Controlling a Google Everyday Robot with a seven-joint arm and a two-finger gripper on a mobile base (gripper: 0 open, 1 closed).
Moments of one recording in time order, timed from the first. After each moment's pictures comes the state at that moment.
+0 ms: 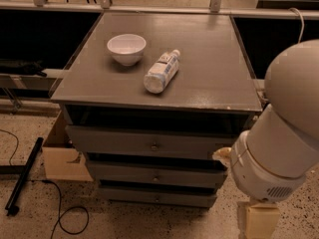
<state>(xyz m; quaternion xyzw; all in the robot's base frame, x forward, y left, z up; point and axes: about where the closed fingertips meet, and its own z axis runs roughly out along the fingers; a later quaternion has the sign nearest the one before) 0.295 -0.129 0.831 -0.72 0.69 0.07 0.05</state>
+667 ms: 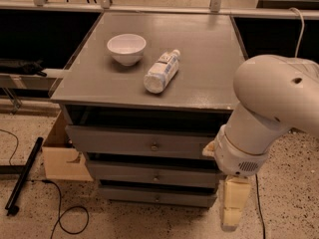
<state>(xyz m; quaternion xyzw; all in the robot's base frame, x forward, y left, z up) 0.348 -0.123 0.773 -0.70 0.70 0.12 0.03</state>
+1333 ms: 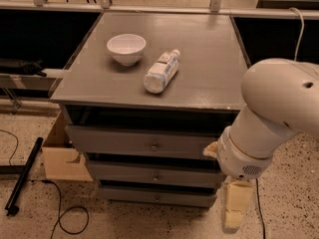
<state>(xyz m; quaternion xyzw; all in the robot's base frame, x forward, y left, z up) 0.347 -0.123 0.772 -0.71 0.70 0.13 0.05</state>
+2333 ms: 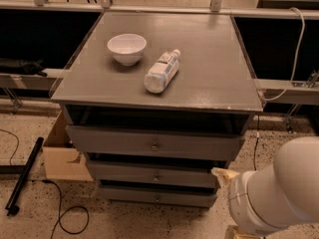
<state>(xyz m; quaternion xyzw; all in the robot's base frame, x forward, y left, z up) 0.301 -0.131 0.754 -0.68 0.71 0.04 0.16</state>
